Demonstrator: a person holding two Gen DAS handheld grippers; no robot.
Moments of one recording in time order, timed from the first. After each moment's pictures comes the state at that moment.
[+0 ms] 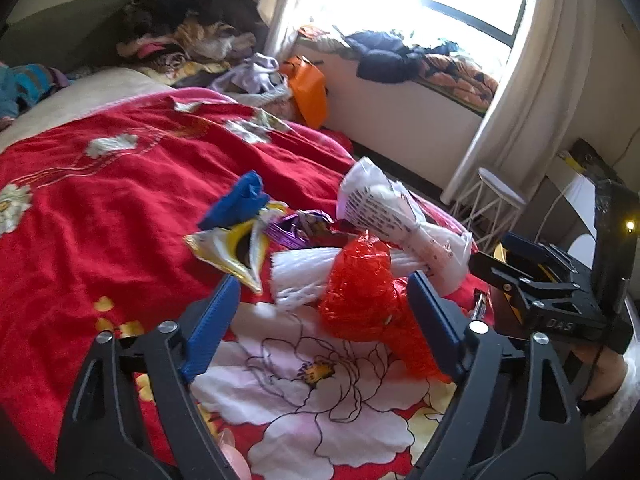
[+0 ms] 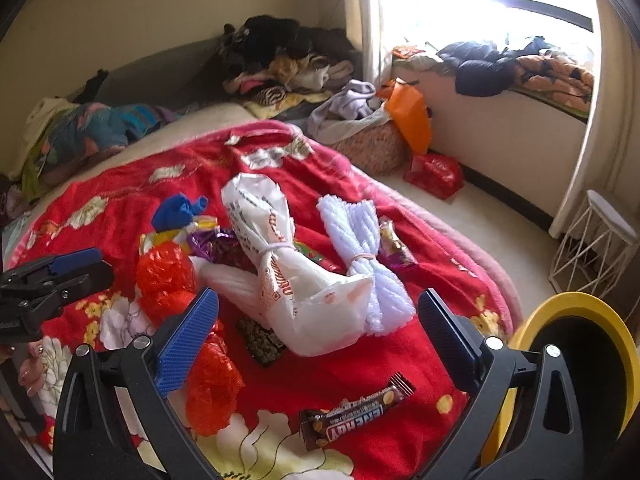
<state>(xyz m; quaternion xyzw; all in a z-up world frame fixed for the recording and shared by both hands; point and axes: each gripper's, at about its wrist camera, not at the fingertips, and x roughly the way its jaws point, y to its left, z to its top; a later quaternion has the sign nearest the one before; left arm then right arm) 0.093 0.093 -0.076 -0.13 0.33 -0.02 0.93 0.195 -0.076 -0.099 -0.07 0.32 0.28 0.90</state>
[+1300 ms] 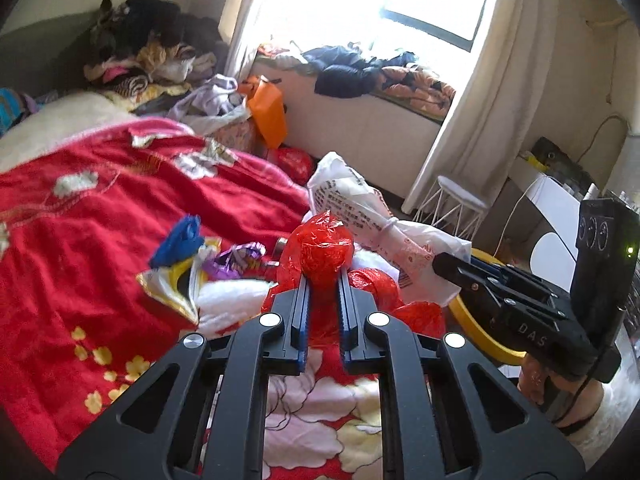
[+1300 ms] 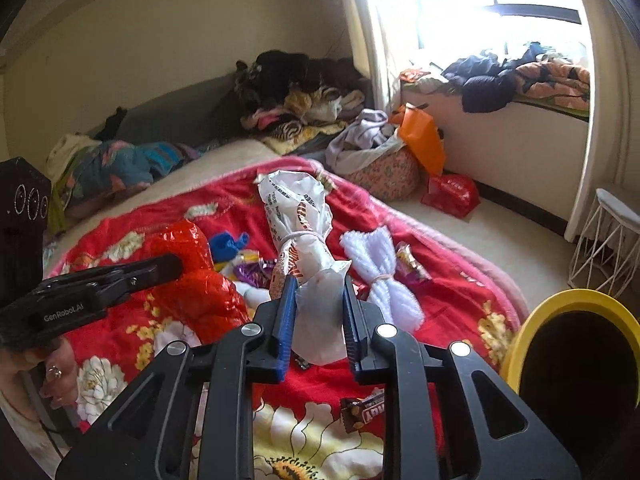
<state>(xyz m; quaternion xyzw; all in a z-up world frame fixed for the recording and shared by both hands) 0.085 0.055 -0.028 -0.12 0.29 -0.07 0.95 0.151 -0.109 -0.059 0.01 0.26 0.31 0.92</state>
